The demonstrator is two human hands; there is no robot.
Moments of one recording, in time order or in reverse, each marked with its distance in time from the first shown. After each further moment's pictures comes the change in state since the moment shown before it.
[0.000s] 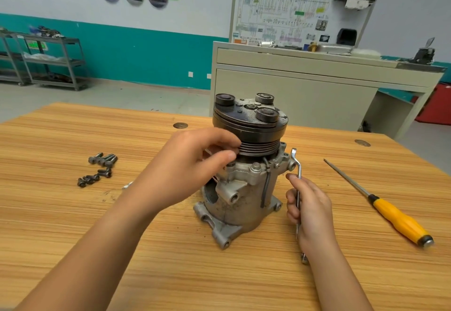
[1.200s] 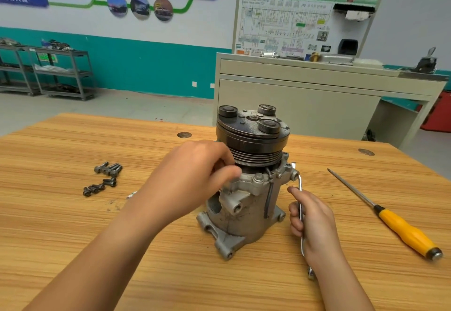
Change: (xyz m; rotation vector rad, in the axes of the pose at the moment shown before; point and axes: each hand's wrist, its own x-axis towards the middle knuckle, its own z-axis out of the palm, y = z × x) left_hand 0.002 -0.002 -0.001 0.320 -0.068 -0.018; right_hand 0.003 0.004 -0.003 0.002 -0.030 0.060
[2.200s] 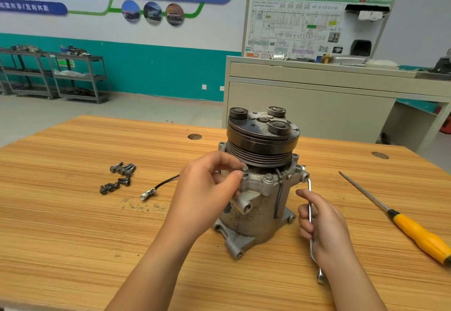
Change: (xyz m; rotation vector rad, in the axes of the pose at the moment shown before) left_hand -0.017 0.007 0.031 -0.691 0.327 -0.335; right_hand 0.002 0.000 0.001 0.072 -0.015 0.075
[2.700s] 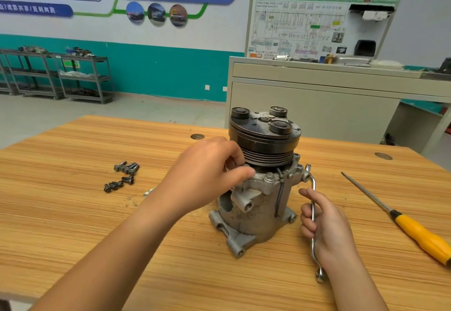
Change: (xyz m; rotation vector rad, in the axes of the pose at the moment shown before) left_hand 0.022 0.022 -0.019 0.692 -0.302 0.295; right_hand -0.002 -0.003 -0.001 0.042 -0.011 0.022
